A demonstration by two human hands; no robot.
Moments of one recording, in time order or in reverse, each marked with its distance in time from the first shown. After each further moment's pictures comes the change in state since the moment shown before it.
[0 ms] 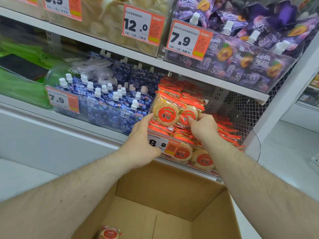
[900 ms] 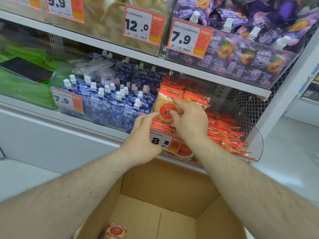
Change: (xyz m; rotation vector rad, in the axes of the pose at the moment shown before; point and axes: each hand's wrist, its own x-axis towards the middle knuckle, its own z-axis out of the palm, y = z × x) left_hand -0.001 -0.003 -0.006 0.135 0.029 0.118; right_hand -0.048 -0.035 0.012 -0.175 0.194 -0.563
